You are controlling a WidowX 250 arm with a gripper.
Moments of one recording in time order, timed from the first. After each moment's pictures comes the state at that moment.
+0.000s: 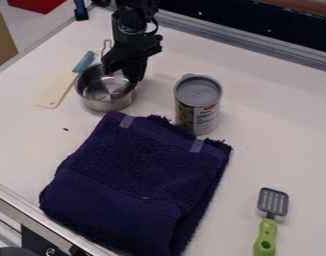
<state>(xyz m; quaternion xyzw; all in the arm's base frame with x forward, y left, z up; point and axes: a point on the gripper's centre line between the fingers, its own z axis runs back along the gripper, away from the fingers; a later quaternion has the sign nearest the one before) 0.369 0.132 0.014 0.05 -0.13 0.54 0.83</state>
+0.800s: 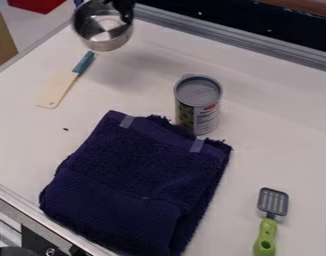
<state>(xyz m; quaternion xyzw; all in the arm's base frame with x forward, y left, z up) 0.442 0.155 0.094 0.12 -0.20 0.63 0.75</state>
